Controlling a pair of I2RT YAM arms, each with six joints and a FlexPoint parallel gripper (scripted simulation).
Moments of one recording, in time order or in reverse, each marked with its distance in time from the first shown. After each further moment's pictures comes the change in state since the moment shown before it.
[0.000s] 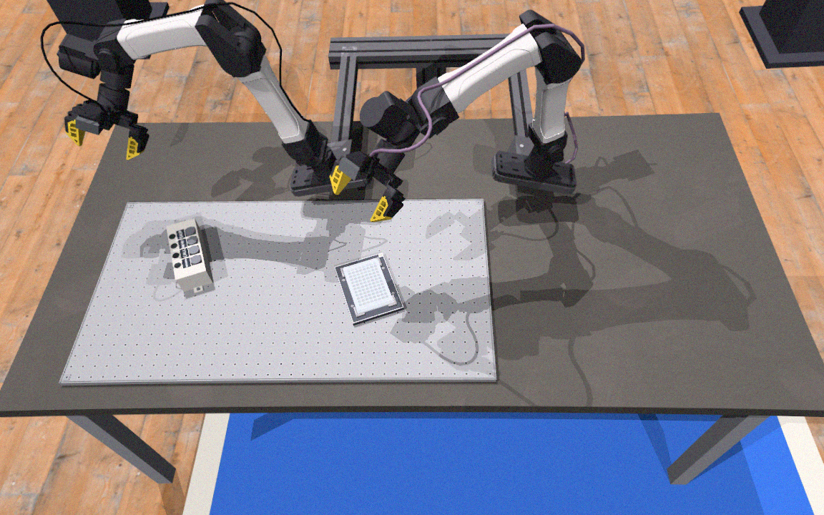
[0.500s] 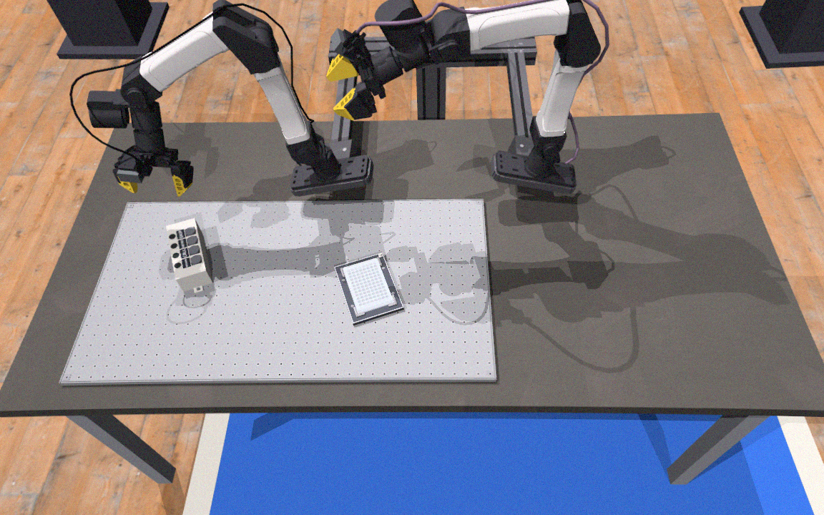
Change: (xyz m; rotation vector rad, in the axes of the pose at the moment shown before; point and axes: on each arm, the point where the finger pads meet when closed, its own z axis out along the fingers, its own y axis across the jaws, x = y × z) left arm -0.033 -0.150 -0.156 0.513 -0.190 0.430; right arm -0.029 0.124 0.050 -0.267 0.135 0.115
